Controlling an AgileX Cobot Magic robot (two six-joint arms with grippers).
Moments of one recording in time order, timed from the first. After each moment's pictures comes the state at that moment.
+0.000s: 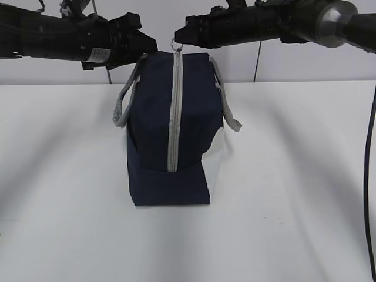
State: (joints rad) left arm -0.22 1.93 -1.41 -1.55 0.60 1.09; right arm 0.16 2.41 -2.18 -1.87 -0.72 2.08
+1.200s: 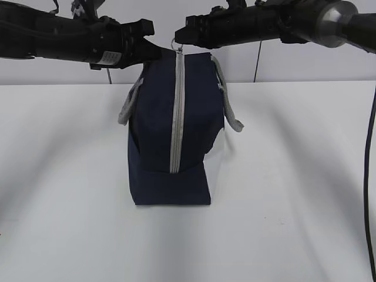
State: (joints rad) left arm -0.27 1.94 -1.43 -1.50 0.54 1.09; right arm 0.16 2.41 -2.18 -1.87 -0.72 2.09
